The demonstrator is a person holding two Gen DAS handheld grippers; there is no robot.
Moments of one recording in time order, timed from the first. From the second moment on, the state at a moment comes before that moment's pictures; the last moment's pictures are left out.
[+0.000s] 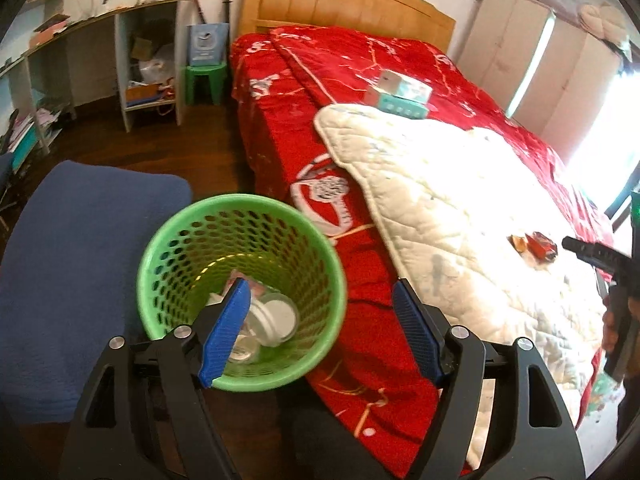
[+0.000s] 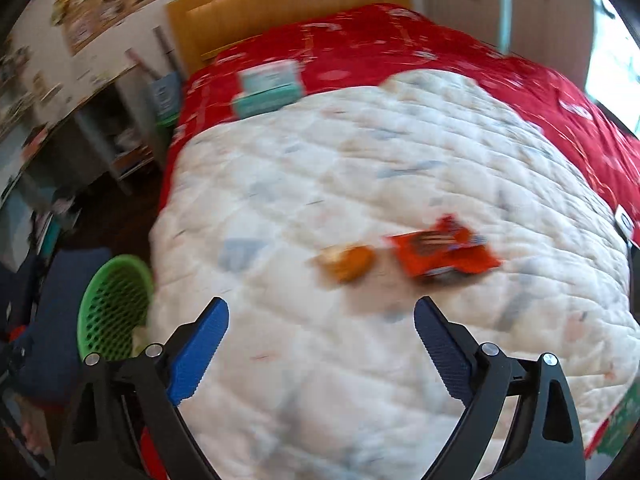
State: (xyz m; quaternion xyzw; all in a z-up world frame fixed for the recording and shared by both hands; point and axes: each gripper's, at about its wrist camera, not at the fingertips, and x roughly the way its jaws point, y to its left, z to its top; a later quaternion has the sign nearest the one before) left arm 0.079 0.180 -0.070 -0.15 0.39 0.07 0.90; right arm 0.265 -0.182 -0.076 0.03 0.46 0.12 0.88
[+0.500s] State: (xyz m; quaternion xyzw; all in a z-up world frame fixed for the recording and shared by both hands) left arm 0.110 0.147 -0.082 -0.13 0.41 0.03 0.90; right arm 0.347 -0.265 -0.114 0.16 0.53 0.02 0.83
